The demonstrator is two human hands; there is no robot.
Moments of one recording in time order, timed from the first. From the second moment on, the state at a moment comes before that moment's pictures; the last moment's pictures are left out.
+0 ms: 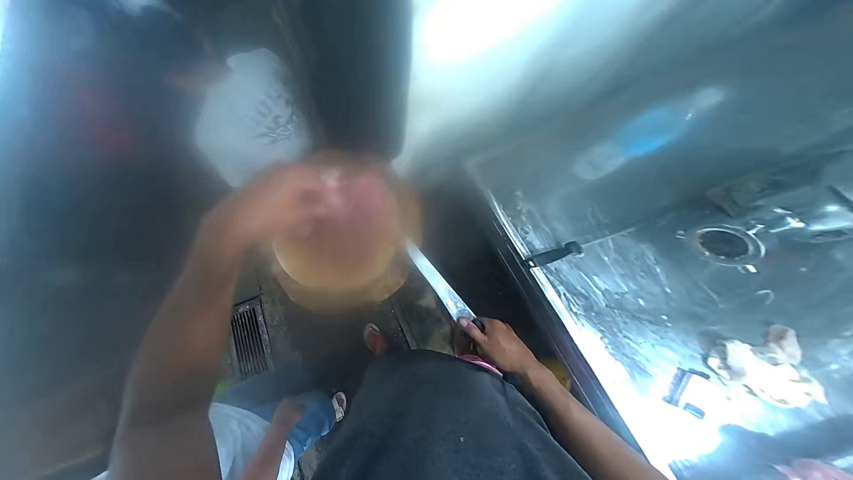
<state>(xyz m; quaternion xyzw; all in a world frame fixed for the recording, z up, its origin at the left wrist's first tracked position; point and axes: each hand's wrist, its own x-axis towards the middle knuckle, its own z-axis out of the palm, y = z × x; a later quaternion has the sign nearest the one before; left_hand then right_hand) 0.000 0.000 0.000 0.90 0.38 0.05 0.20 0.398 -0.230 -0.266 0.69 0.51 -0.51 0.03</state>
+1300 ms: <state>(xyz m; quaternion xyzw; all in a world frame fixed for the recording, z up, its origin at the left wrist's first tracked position) 0.050 -0.051 -0.306 0.66 0.75 0.01 0.07 0.212 -0.073 -0.252 0.56 0.59 -0.53 0.25</state>
